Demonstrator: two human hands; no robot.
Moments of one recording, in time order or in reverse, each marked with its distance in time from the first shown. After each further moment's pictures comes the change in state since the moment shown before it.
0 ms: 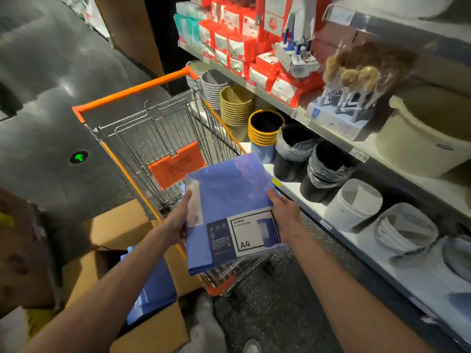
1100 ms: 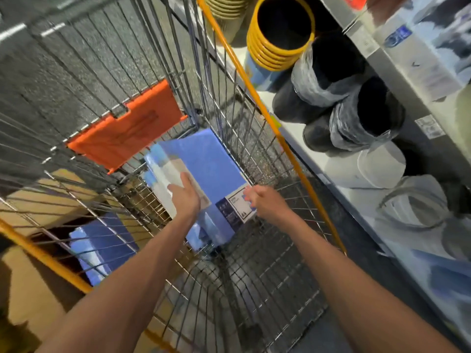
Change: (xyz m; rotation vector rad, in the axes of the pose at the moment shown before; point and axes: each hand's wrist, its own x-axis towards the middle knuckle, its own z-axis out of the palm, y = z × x) left_hand 0.342 -0.012 0.019 0.212 0.433 -0.253; right_hand 0.216 -0.003 0.169 -0.702 -0.350 0.261
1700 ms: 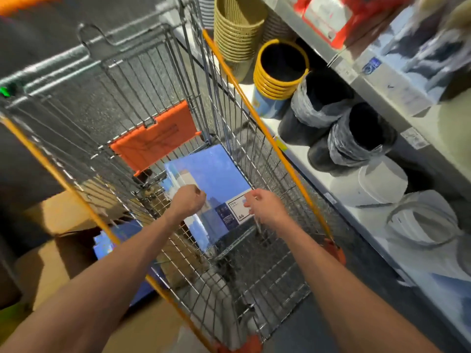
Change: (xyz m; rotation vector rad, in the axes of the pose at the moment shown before) left_hand -0.060 0.009 -0.068 0.712 -0.211 0.518; right_hand -0.070 0.005 0.004 0.099 0.090 -0.121
